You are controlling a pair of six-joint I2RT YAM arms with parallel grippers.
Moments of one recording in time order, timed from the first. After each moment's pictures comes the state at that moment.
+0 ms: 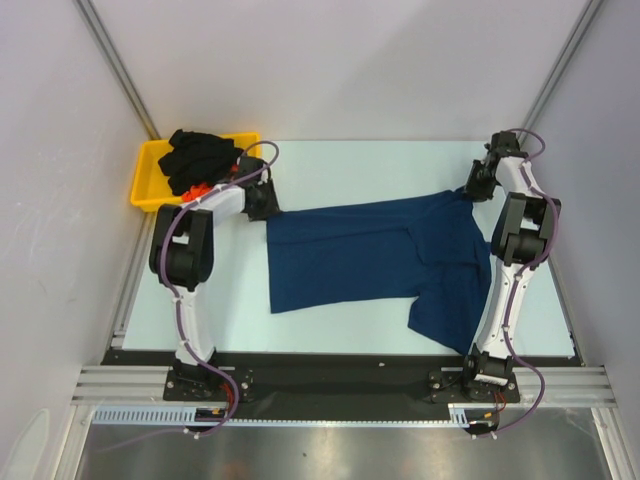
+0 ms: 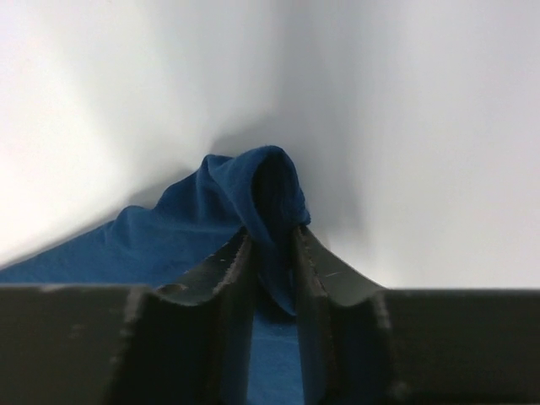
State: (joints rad) left arm -0.20 2.07 1.45 -0.36 0.02 -0.42; right arm -0.20 2.40 2.04 -0.73 -0.16 0.20
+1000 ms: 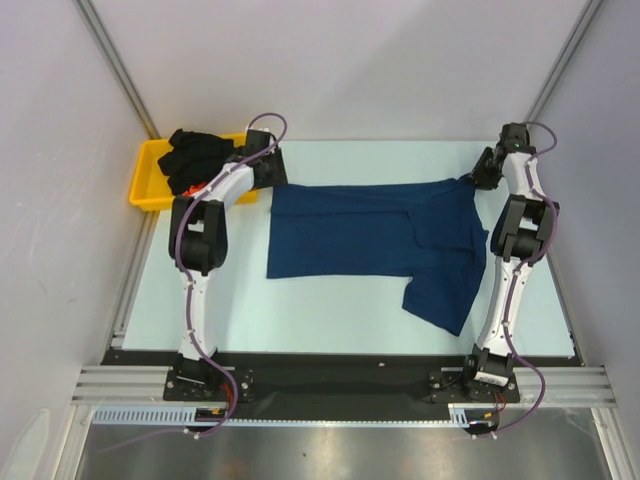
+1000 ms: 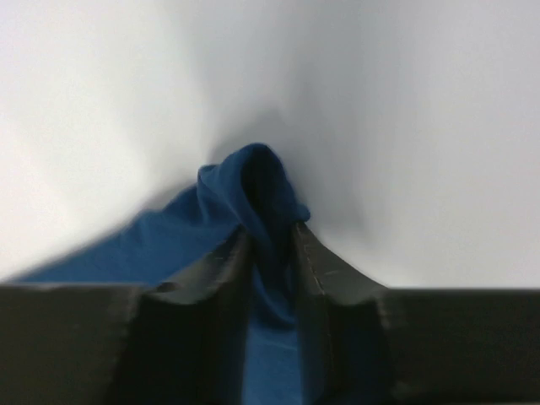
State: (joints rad) left arm -0.20 2.30 1.88 -0.39 -0.05 -0.34; right arm -0.24 2.51 2.23 -0.69 -0.20 0.35
